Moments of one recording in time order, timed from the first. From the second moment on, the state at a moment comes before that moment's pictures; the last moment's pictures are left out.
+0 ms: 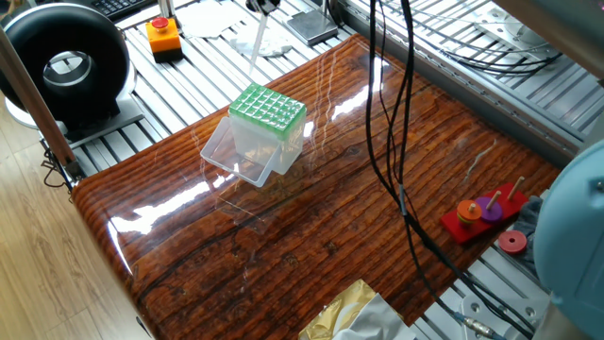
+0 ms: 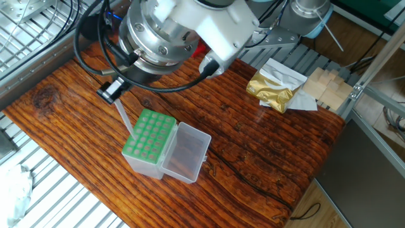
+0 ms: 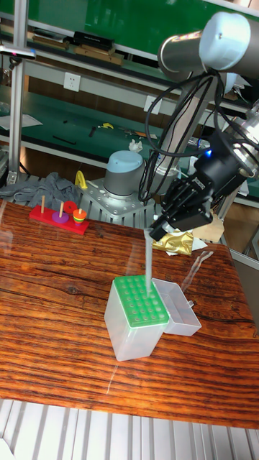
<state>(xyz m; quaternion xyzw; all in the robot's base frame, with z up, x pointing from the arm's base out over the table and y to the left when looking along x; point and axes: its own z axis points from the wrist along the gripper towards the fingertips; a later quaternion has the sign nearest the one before) 0.636 0.025 0.317 0.72 -0.63 0.26 0.13</state>
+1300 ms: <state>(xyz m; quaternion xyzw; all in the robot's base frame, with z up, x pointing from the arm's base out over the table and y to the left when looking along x) 0.625 0.003 0.325 0.69 -0.60 0.35 0.19</state>
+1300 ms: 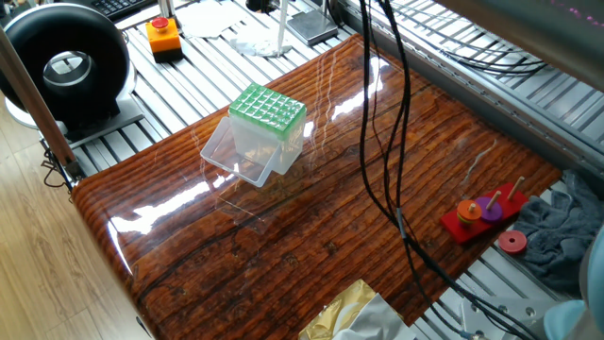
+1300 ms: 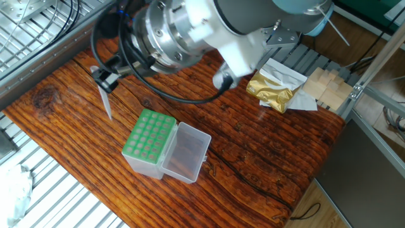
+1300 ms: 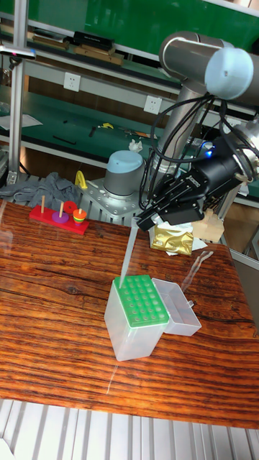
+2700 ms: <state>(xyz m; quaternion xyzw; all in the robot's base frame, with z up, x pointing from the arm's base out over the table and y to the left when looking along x) 0.614 0.033 0.298 0.65 -0.64 0.36 0.19</state>
